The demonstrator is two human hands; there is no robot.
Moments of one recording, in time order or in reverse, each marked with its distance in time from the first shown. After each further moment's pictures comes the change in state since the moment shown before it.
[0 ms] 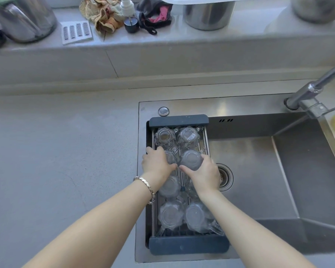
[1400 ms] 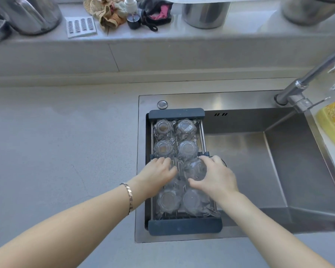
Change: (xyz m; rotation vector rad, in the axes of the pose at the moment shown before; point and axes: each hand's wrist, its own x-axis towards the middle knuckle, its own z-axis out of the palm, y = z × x) left_hand -0.045 -0.041 0.007 0.746 0.040 0.845; right_hand -0.049 0.006 -0.064 -0.411 -0.273 -0.183
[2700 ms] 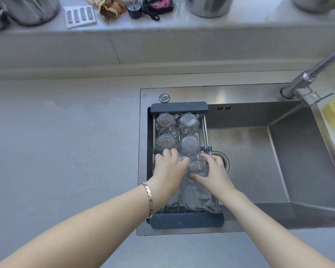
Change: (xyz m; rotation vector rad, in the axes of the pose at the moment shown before) left_hand 0.016 0.040 -0.024 -0.132 -0.123 -0.336; right_hand 0.018 0.026 0.041 0.426 -0.026 -0.030
